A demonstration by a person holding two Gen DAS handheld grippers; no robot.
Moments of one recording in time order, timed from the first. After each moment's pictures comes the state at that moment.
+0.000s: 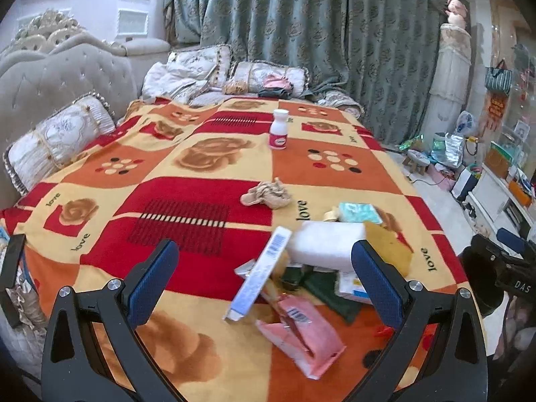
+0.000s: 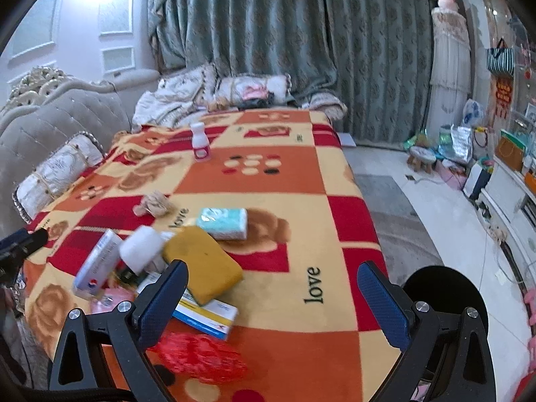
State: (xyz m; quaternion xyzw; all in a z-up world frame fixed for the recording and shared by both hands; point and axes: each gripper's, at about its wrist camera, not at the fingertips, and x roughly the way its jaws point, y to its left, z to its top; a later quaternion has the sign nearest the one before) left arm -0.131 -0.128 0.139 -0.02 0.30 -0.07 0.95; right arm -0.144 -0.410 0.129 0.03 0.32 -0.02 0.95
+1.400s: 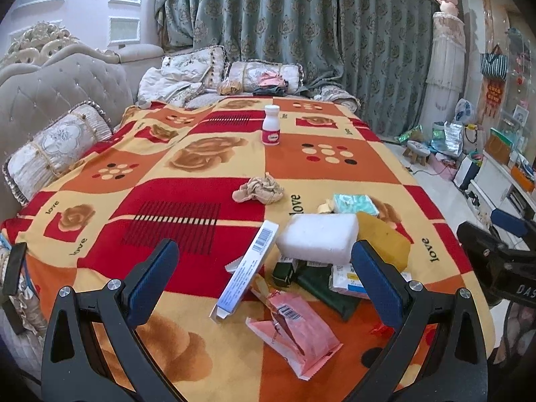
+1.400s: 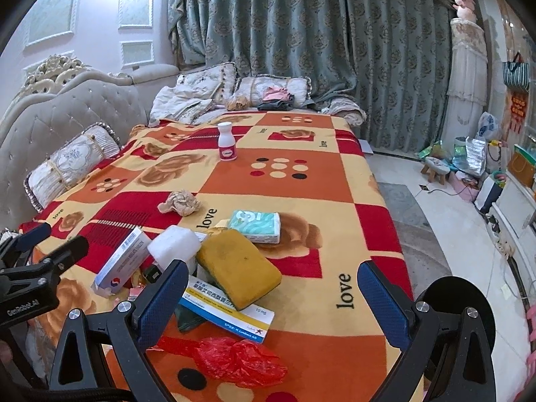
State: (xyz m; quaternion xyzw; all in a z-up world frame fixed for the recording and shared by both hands) left arm -0.129 -0.149 0.130 0.00 0.31 -0.06 0.95; right arm -0.141 -0.372 0.133 0.01 0.32 0.01 0.95
